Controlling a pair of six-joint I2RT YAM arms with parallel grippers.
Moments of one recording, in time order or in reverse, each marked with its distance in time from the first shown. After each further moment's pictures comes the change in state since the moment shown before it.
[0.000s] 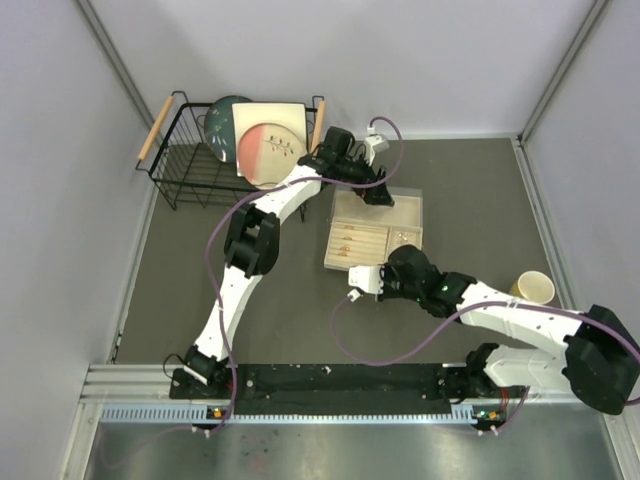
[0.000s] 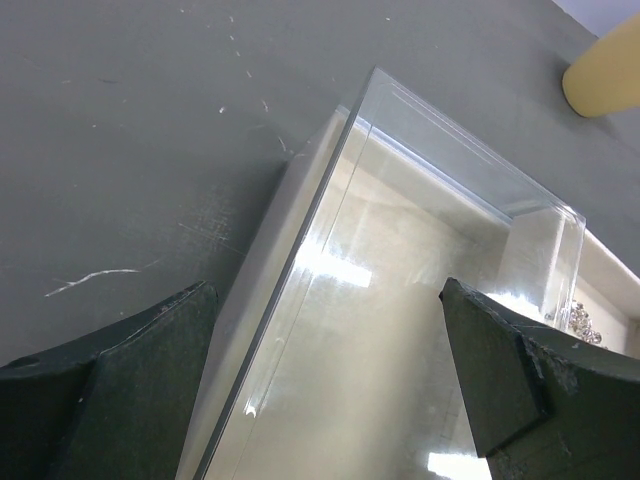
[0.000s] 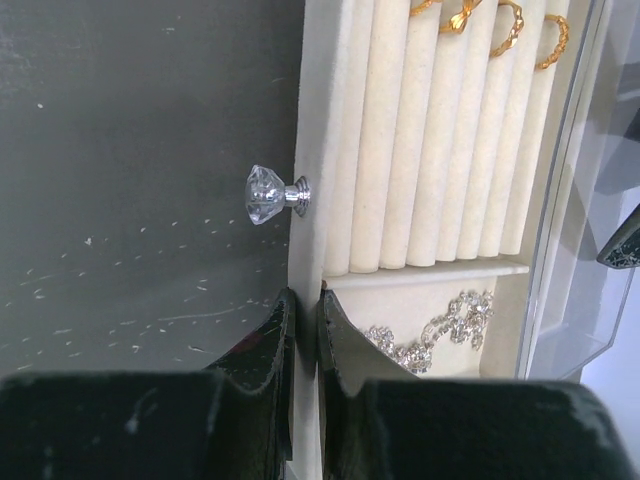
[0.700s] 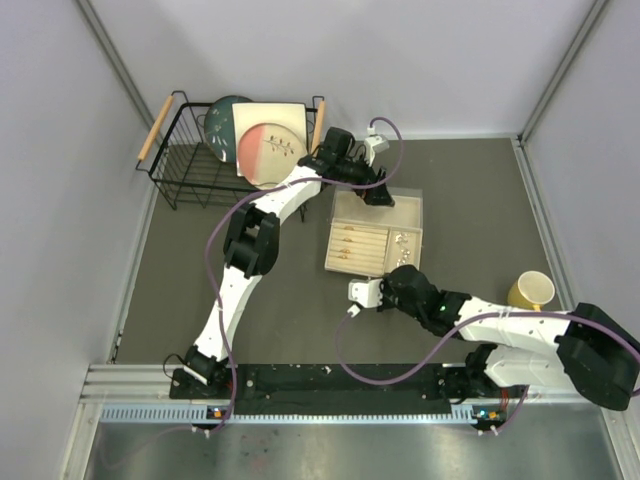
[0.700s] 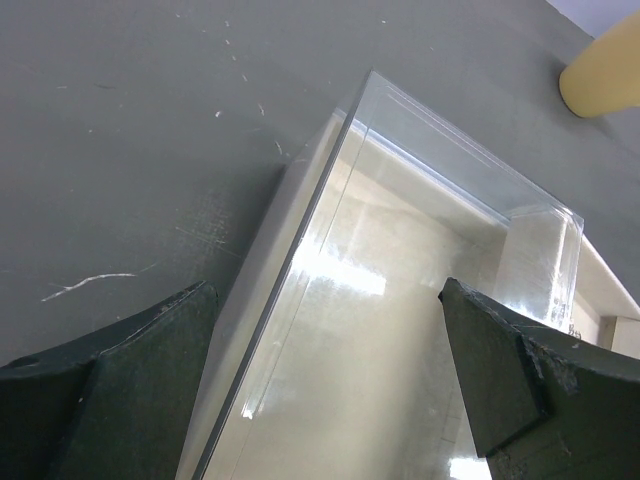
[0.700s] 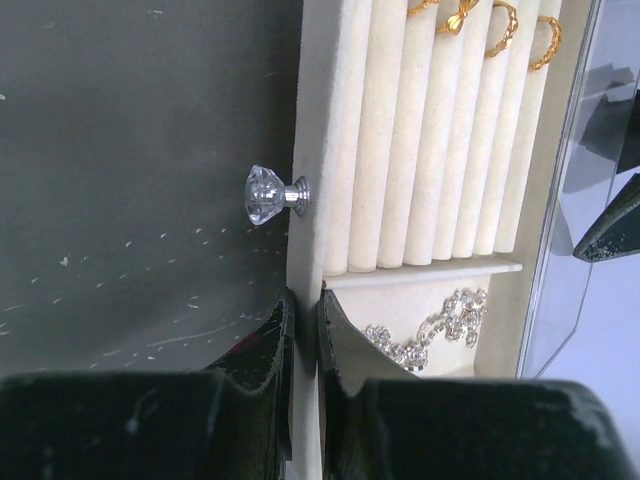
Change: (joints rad) left arm -0.002 -0.010 -0.025 0.026 0.006 -0.004; right arm 0.093 -0.001 -0.185 0.289 0.166 -0.066
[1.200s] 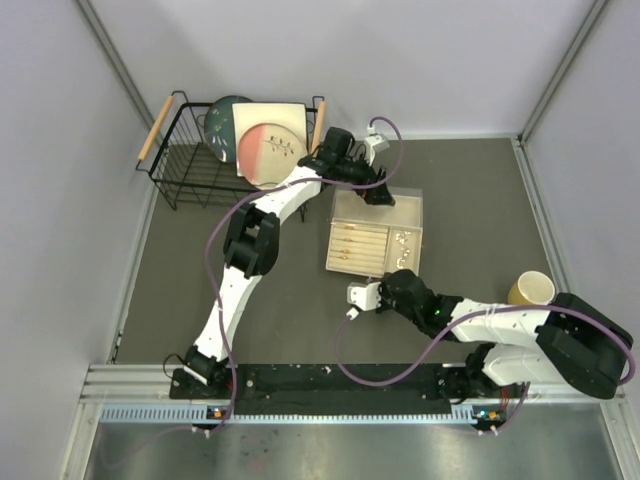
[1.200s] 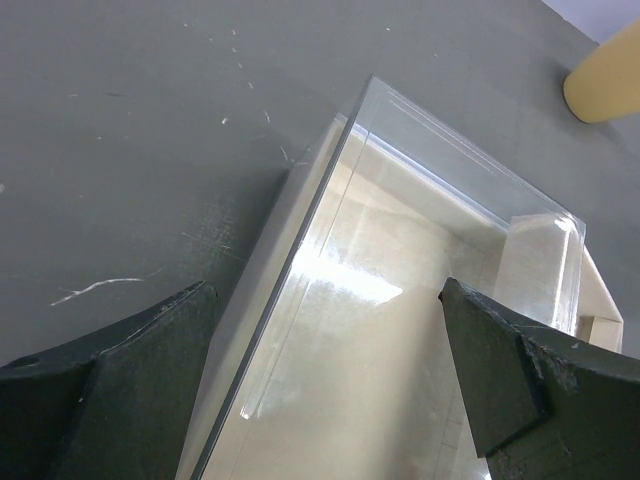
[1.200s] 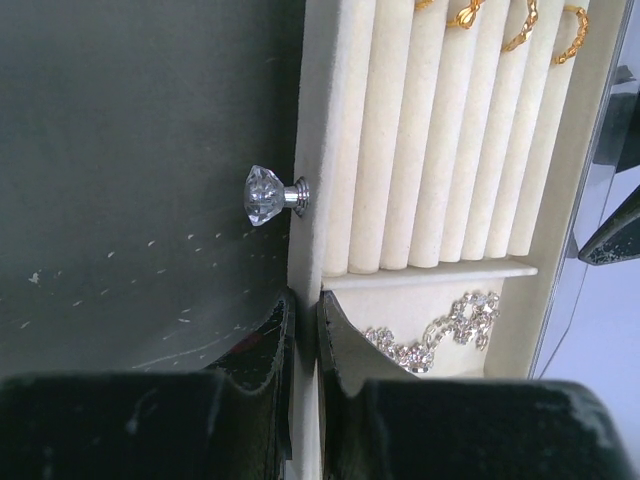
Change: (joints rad) left arm -0.001 -0.002 -0.006 0.019 -0.005 -0.009; right arm 0.003 0.086 -0.064 0.175 0.054 -0.053
